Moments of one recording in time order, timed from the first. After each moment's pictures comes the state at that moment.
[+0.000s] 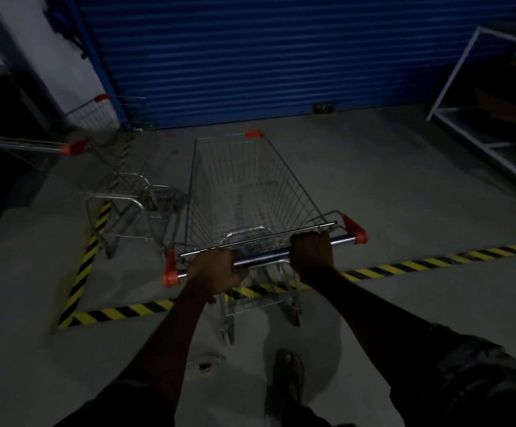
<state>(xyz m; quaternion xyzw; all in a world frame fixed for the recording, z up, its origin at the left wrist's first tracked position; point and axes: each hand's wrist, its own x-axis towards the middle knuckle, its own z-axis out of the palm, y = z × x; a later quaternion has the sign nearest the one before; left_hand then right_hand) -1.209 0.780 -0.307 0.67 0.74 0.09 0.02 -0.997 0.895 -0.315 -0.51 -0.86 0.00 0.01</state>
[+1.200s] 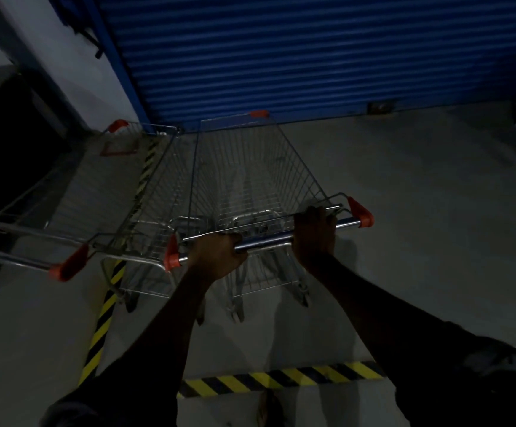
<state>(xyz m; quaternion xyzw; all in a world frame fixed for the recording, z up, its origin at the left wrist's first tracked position) -1.597 1.186 -0.296 0.63 0.77 0.05 -0.06 -1.404 1.307 -0.311 -0.53 -0.84 -0.06 0.03</state>
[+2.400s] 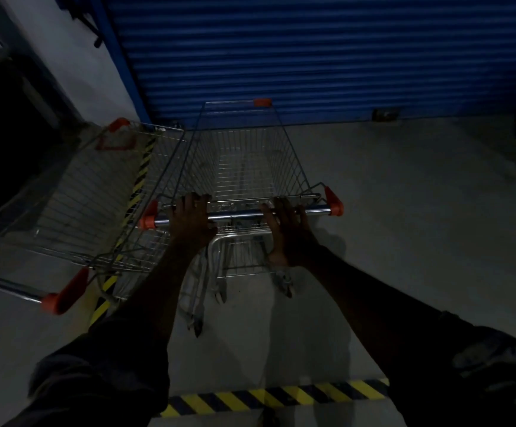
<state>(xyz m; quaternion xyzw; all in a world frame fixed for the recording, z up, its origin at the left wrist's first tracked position) -1.745 1.264 -0.317 0.54 0.84 0.08 -0.06 -1.500 1.357 -0.318 -0.35 -0.93 0.09 0.01</state>
